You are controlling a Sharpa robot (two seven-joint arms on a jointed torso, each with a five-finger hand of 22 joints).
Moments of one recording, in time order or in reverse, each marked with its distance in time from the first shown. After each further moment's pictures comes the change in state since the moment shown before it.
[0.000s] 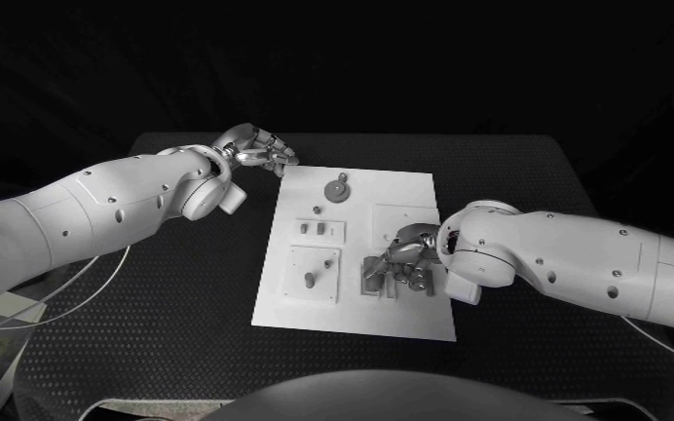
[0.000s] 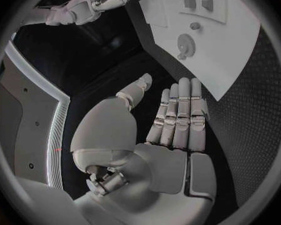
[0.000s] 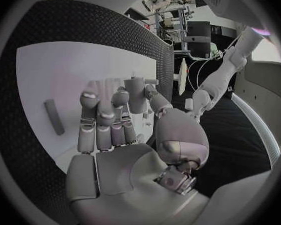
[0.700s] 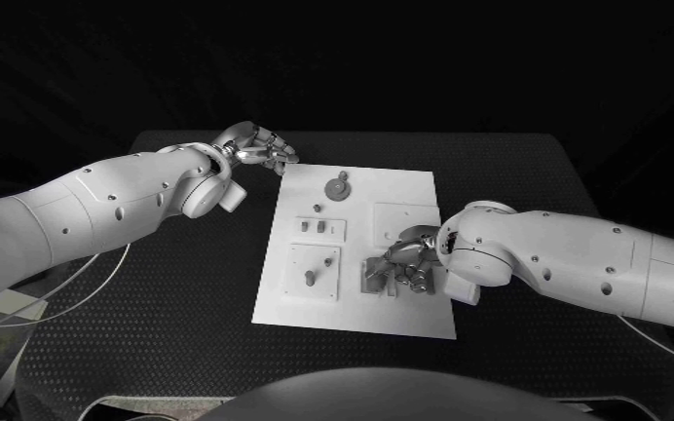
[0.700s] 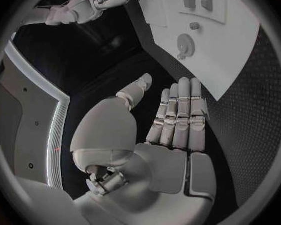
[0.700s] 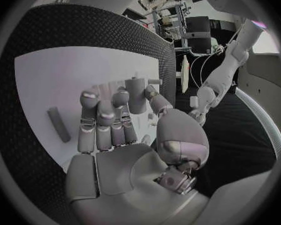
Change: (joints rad) left arm 0.000 -0.002 0.000 0.000 0.000 0.001 0.000; left_hand 0.000 0.000 0.000 0.000 0.000 0.000 0.000 0.000 -0.001 0.000 0.000 0.000 0.001 0.000 0.000 0.000 0.002 0.000 0.000 0.000 0.000 0.000; right arm -0.002 0.015 -0.014 -0.028 0.032 -0.006 -0.035; right_hand -0.028 -0.012 0.007 0.007 0.000 0.000 0.000 0.000 -0.002 -0.004 -0.004 0.000 -0.002 0.000 0.000 -0.004 0.004 0.001 0.000 0.000 -0.003 0.000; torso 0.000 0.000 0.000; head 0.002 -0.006
